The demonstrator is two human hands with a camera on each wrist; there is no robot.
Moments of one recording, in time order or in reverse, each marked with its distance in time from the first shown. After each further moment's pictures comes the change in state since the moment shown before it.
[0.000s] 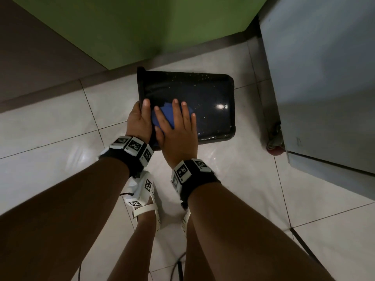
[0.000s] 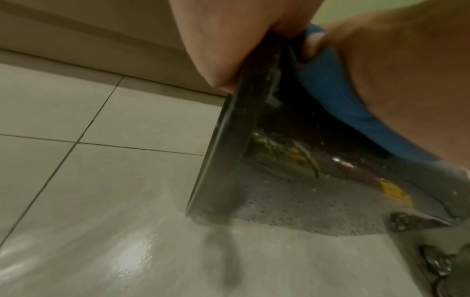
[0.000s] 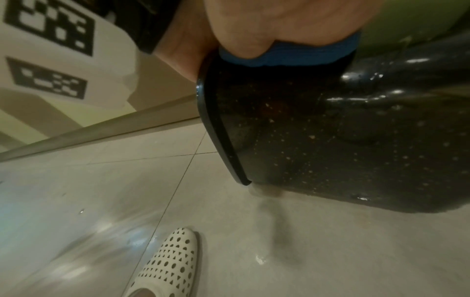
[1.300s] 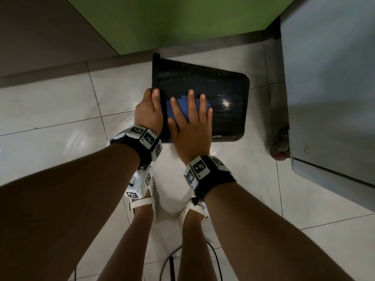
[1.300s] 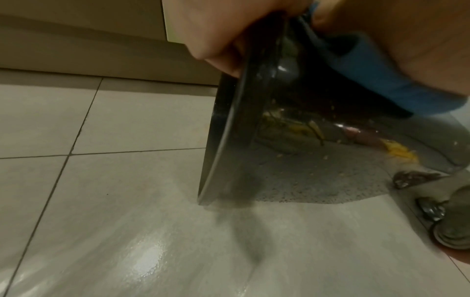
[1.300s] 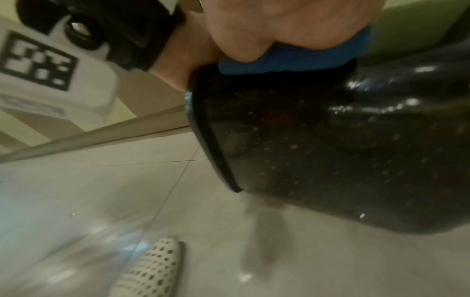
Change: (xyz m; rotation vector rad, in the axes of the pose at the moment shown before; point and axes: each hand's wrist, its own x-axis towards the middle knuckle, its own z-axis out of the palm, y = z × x) left_hand 0.008 -0.008 0.002 0.188 0.075 0.135; right_hand 0.003 0.010 0.001 -0.046 -0.015 -0.019
